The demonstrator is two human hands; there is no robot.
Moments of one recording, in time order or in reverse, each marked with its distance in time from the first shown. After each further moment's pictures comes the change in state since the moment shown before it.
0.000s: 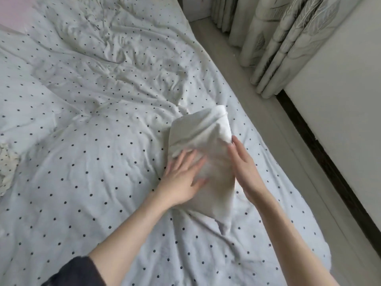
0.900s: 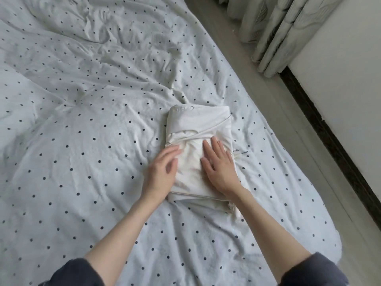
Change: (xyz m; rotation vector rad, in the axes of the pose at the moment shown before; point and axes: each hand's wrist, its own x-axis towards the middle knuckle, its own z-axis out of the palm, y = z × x) left_hand 0.010 -0.043 0.039 -0.464 0.565 0.049; right_hand 0.045 0.095 0.034 -0.749 -0.069 -0.231
